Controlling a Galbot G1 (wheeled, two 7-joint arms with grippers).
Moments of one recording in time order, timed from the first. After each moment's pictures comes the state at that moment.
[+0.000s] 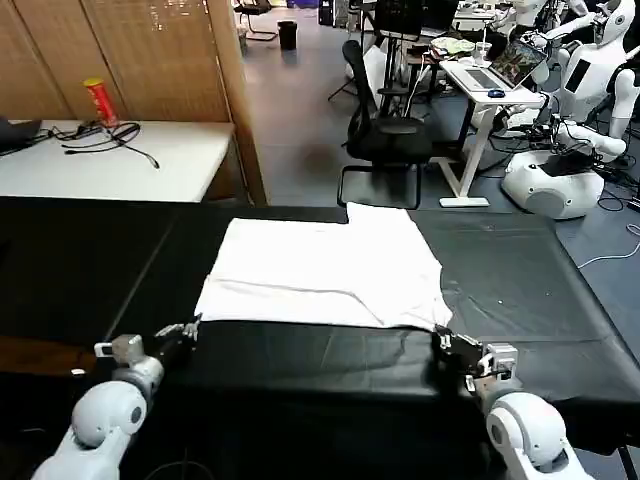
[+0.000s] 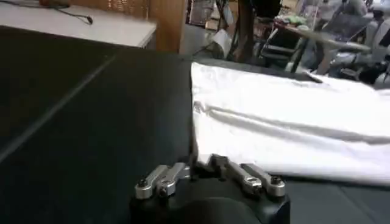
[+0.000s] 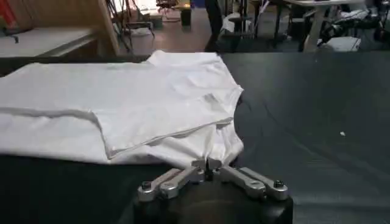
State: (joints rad) left arm 1.33 -1.06 -0.57 -1.83 -0.59 0.45 -0.04; right arm -1.42 1.09 0.56 2.08 0.57 -0.68 0.16
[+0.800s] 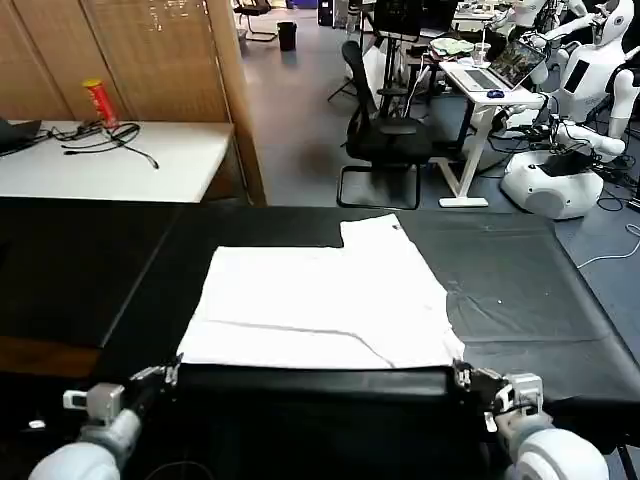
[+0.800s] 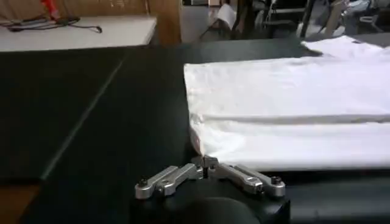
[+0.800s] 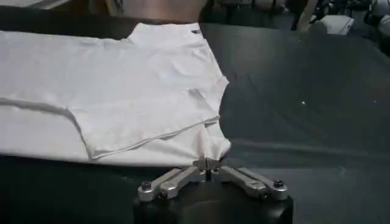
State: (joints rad) left arm 1.74 -1.03 -0.70 -2.19 -0.53 0.53 -0.11; right arm -1.66 1.08 0.61 2.29 0.57 -0.74 0.21
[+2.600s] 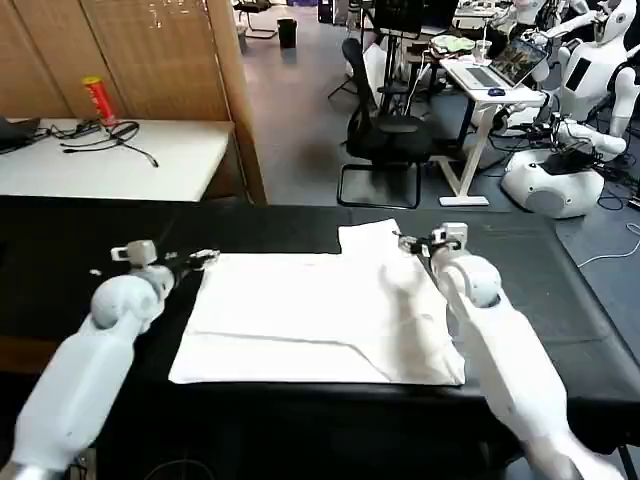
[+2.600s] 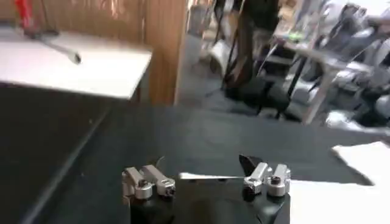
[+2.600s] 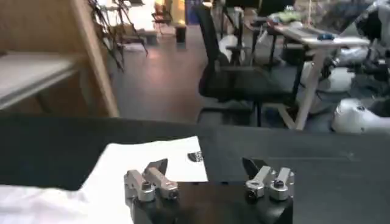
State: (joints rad) left arm 0.66 -0.98 -0.26 -1.39 -0.80 0.62 -0.10; right arm -0.47 1.30 0.23 1.22 0.51 -0.66 0.19
